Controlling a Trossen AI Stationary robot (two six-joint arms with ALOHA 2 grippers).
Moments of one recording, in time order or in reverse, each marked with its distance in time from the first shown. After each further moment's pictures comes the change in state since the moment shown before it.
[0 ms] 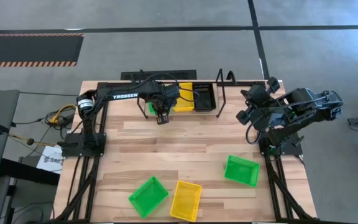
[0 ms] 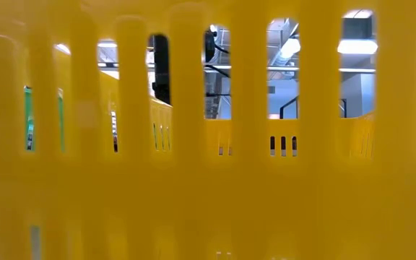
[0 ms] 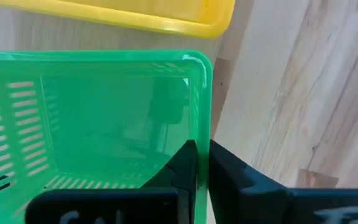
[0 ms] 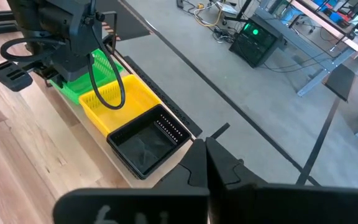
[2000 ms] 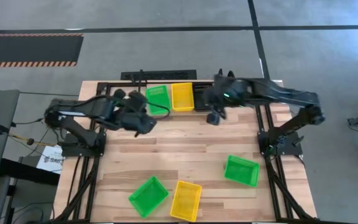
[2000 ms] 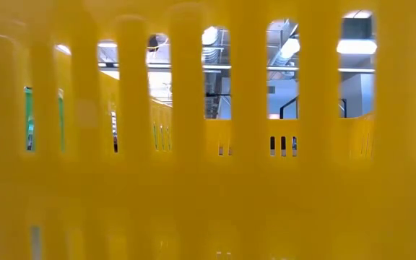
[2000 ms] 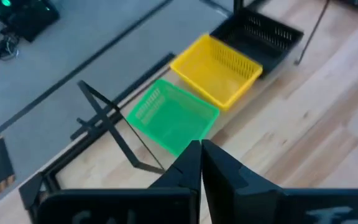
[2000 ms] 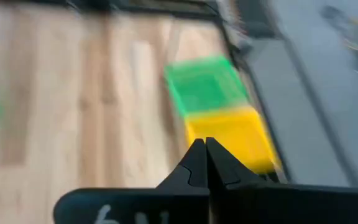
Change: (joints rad) left arm -0.565 -0.369 0.288 -0.478 -0.681 -1.030; right arm -0.418 0.239 0.000 0.615 -0.787 -0.767
